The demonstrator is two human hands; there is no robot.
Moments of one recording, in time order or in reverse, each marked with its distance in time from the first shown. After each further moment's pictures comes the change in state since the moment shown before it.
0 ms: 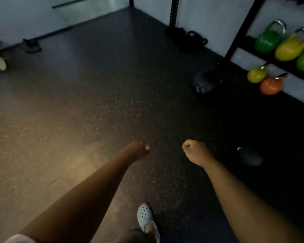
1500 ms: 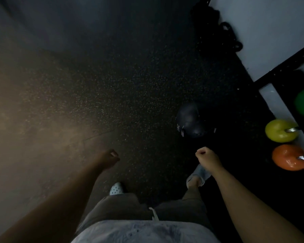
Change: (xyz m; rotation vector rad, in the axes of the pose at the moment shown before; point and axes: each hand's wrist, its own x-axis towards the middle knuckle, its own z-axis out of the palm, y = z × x) left_hand 0.563 0.266 -0.143 -0.709 0.032 -0.664; right_hand 0.697 0.182 -0.387 0.009 -0.257 0.203
